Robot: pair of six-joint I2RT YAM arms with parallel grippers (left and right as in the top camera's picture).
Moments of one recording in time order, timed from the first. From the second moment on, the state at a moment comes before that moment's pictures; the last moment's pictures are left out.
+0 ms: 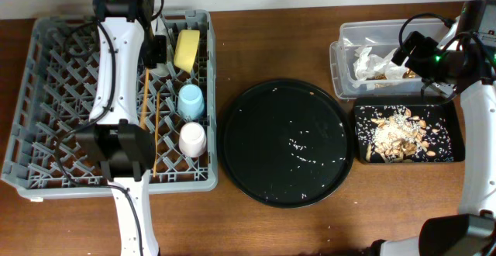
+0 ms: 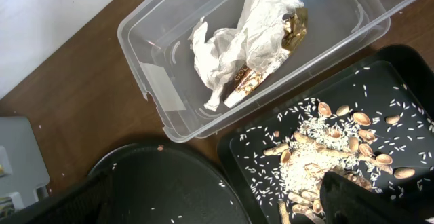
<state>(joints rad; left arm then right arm) -0.07 2.40 2.59 -1.61 -0.18 -0.08 -0.26 1.61 1.68 -1.06 -0.13 0.39</state>
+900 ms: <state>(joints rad) -0.10 2.01 2.90 -1.51 -0.03 -0.02 -0.26 1.61 1.68 -1.06 -0.13 0.39</state>
